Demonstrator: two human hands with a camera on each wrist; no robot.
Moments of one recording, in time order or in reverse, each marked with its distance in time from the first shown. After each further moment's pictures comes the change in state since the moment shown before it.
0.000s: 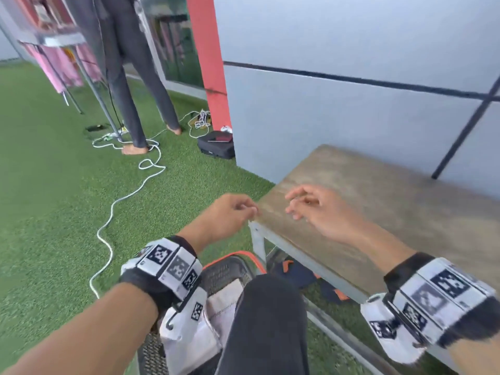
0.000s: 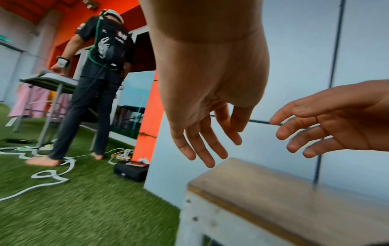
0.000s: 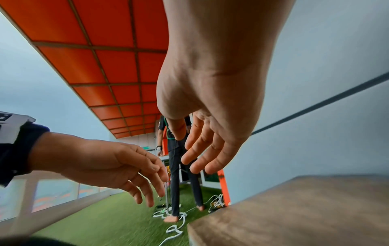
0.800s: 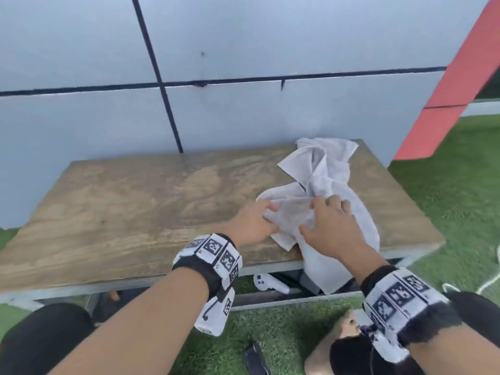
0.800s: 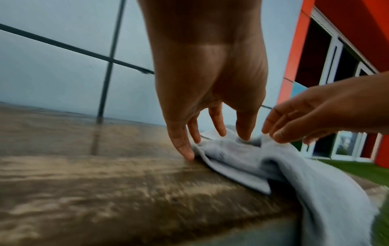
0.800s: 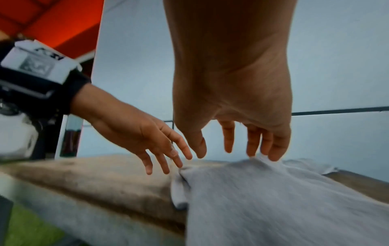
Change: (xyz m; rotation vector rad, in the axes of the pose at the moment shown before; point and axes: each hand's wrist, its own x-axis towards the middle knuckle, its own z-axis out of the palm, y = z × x) left_hand -0.037 0.279 0.382 0.248 -0.702 0.576; right_hand -0.365 0.182 -0.175 -0.640 0.607 0.920
